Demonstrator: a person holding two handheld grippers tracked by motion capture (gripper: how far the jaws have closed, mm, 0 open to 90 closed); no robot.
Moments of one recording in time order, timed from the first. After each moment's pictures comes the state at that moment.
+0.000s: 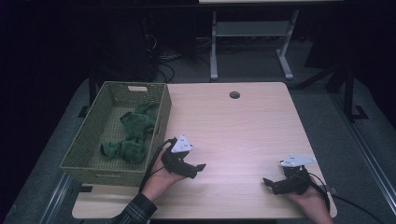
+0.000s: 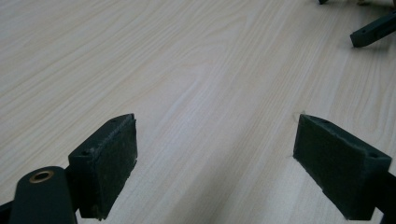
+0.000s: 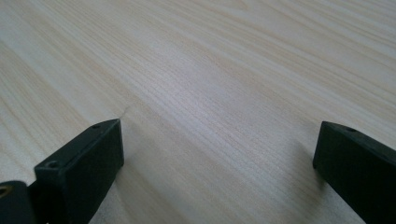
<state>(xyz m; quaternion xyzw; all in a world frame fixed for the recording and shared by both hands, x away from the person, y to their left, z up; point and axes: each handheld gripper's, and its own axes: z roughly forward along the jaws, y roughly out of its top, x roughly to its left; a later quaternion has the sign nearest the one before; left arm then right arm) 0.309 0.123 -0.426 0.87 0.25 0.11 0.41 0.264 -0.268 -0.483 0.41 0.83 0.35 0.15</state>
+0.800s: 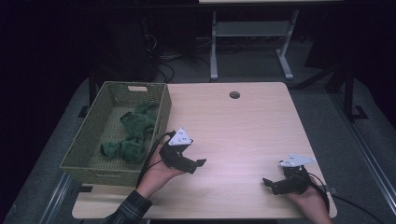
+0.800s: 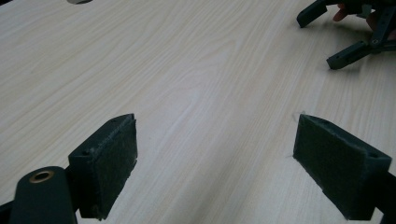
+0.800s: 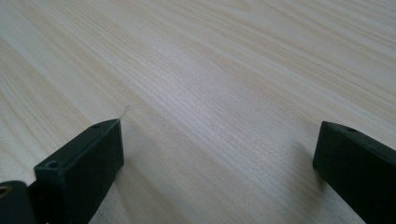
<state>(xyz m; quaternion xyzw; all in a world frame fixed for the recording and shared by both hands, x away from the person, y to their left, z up) 0.315 0.123 -0.397 0.87 0.24 0.10 0.43 0.264 -0.267 -0.483 0.41 0.83 0.35 0.15</state>
